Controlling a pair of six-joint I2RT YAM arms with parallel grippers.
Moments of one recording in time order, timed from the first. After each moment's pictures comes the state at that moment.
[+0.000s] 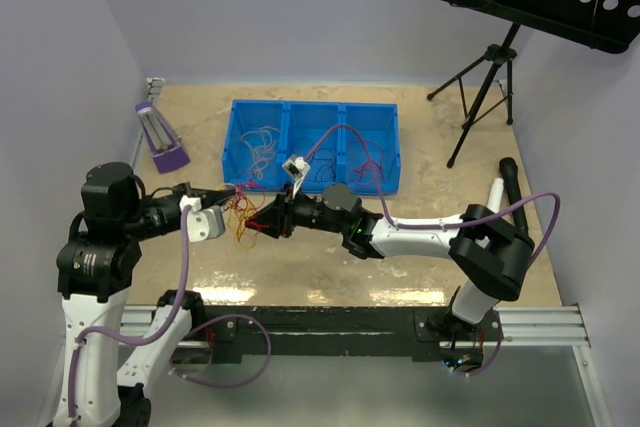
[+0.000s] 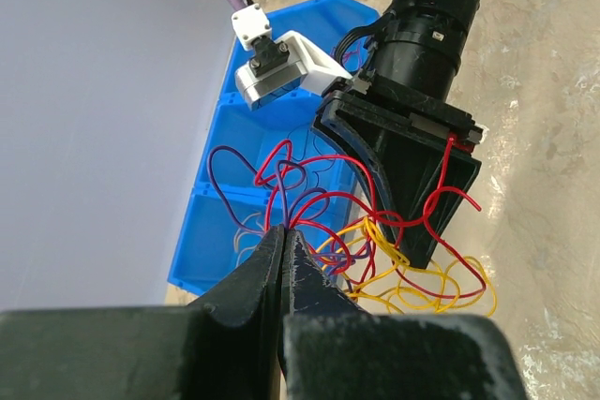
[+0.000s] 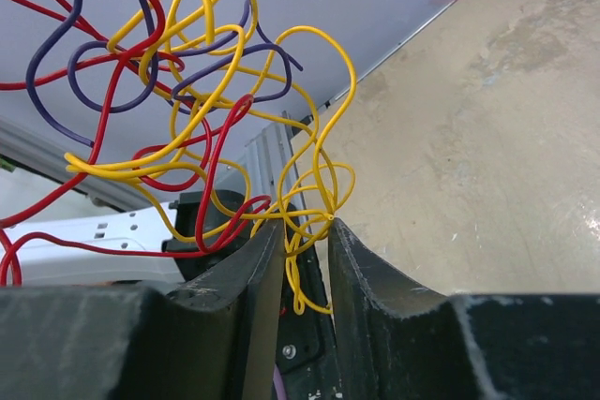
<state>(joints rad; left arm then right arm) -0.08 0.69 1.22 -0.99 0.93 1.05 1.05 1.65 0.87 0.80 -0.30 0.71</state>
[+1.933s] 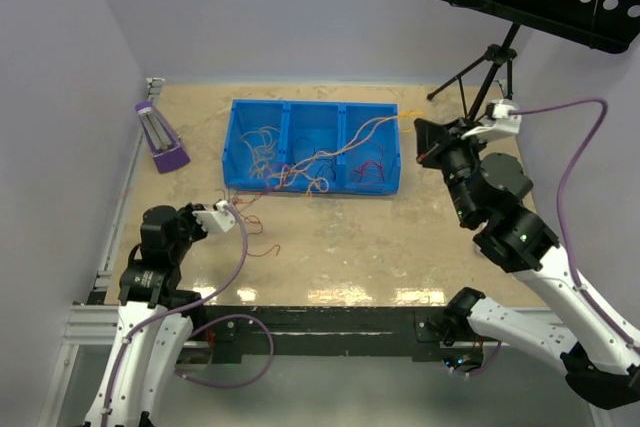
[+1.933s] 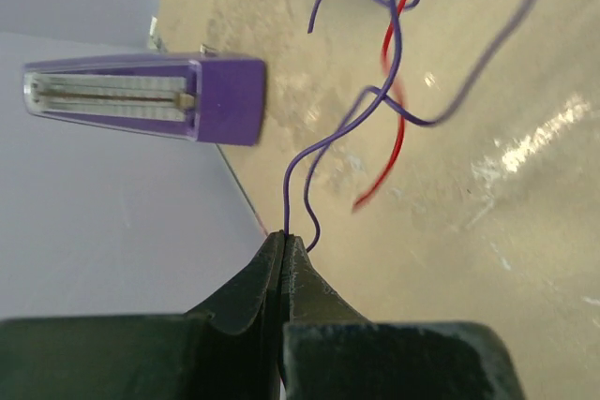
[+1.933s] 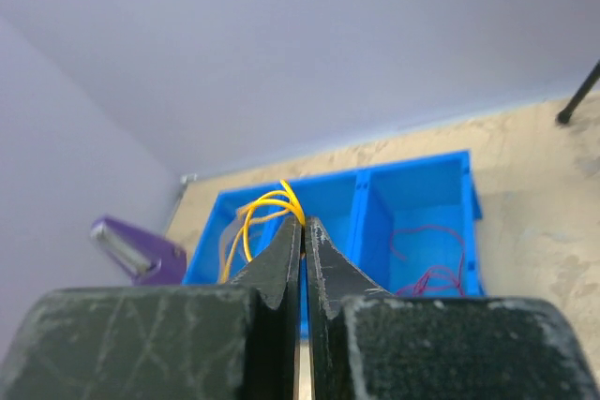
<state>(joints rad) -0.08 0.41 0.48 -0.58 -0.03 1.06 0.74 0.82 1.11 -0.21 0.56 0.46</state>
